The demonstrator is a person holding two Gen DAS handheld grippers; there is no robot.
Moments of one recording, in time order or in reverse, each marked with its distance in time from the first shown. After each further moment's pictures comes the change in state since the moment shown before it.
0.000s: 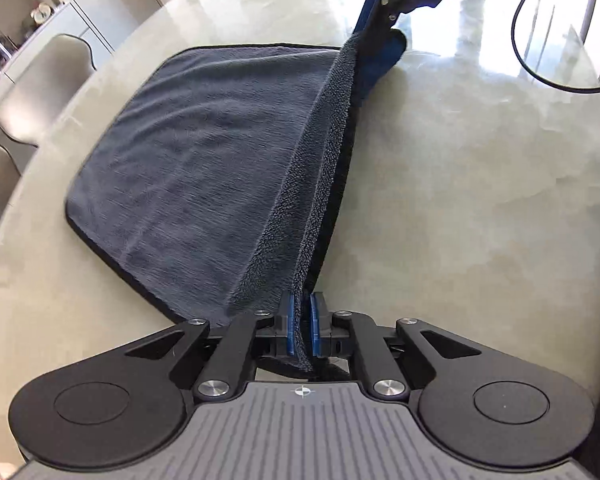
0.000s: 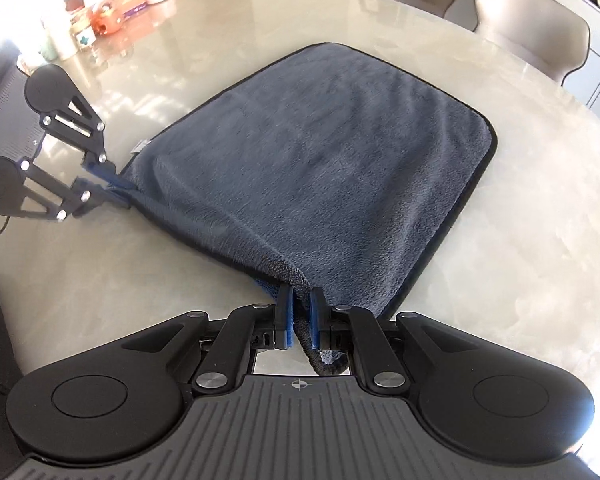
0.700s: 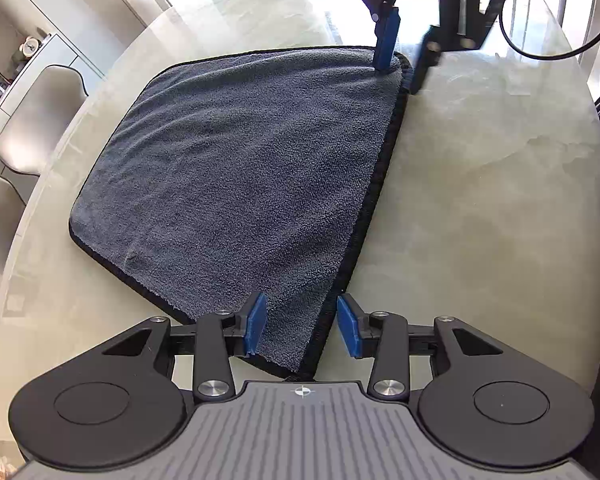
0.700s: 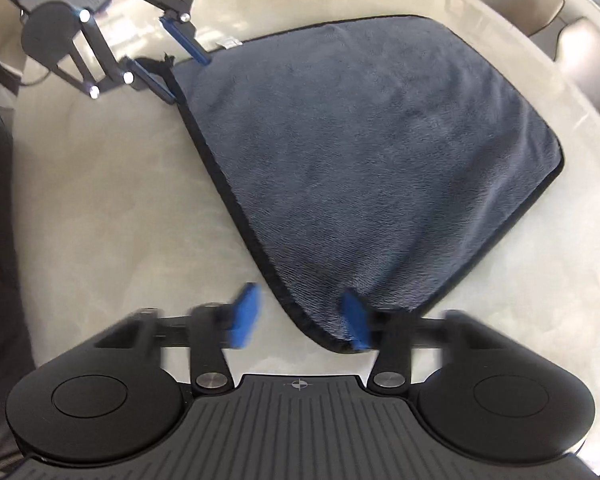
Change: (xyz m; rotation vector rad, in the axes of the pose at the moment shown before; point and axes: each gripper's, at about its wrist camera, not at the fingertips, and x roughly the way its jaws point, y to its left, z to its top) left arm -0.004 -0.022 -0.019 0.112 -0.017 0.015; right arm 0.022 0.045 -0.031 -0.255 0.102 0.008
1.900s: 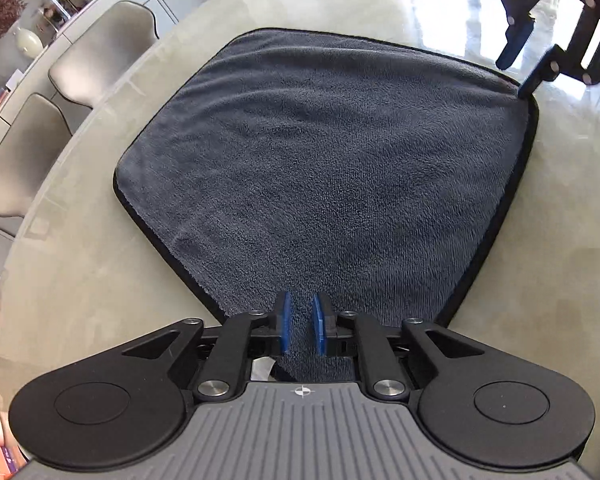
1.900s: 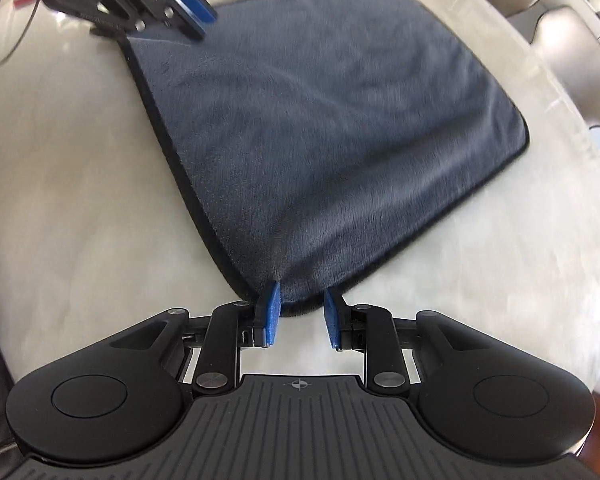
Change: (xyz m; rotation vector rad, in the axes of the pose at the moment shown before) left arm 0.026 0.040 0.022 -0.256 0.072 0.127; right arm 0.003 -0.007 -0.006 -0.068 0.131 -0.126
